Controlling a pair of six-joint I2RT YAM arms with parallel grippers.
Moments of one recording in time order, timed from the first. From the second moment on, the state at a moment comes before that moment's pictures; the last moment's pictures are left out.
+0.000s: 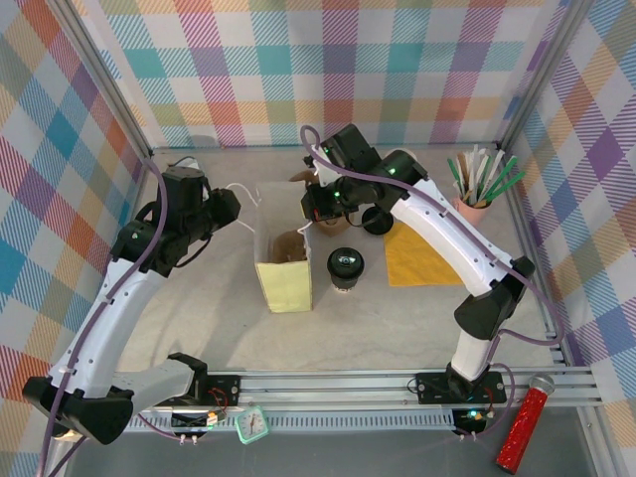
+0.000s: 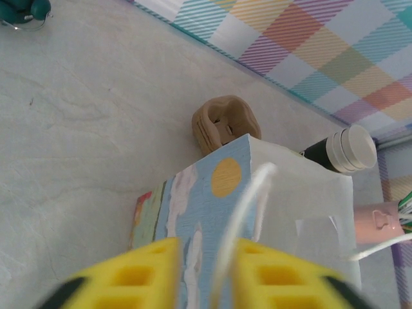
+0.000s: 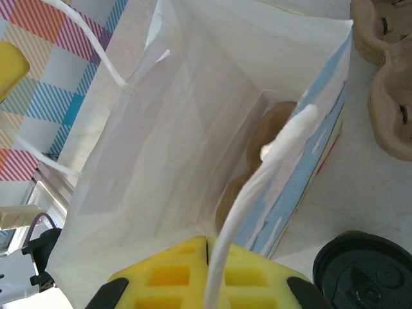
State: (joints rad) left arm -0.36 1.10 1.33 -0.85 -0.08 -0.70; right arm 0.78 1.77 2.04 -1.14 -0.27 0.40
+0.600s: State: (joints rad) left arm -0.49 1.33 1.91 -1.36 -0.11 -0.66; right arm 0.78 1.75 1.99 -1.11 -0.27 0.41
